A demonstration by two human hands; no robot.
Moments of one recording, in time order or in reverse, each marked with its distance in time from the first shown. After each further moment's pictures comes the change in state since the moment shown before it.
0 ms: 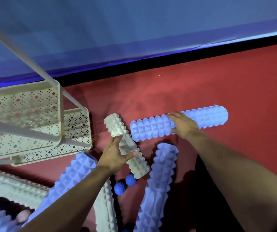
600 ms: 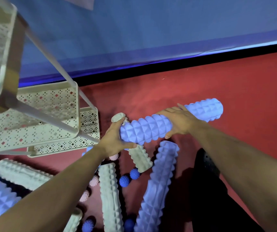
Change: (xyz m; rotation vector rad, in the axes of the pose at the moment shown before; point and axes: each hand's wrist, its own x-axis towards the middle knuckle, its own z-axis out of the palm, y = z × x) left_hand -0.012 0.030 -0.064 -0.087 -0.037 0.097; right_hand -0.035 -0.057 -0.079 -0.116 -0.078 -0.276
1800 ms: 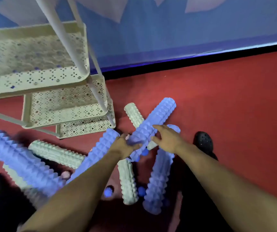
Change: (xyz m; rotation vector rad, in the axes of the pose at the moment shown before) left_hand -0.123 -0.040 0.011 0.074 -0.038 -0.245; right_hand -0.128 -0.194 0.021 0.435 0.117 0.215
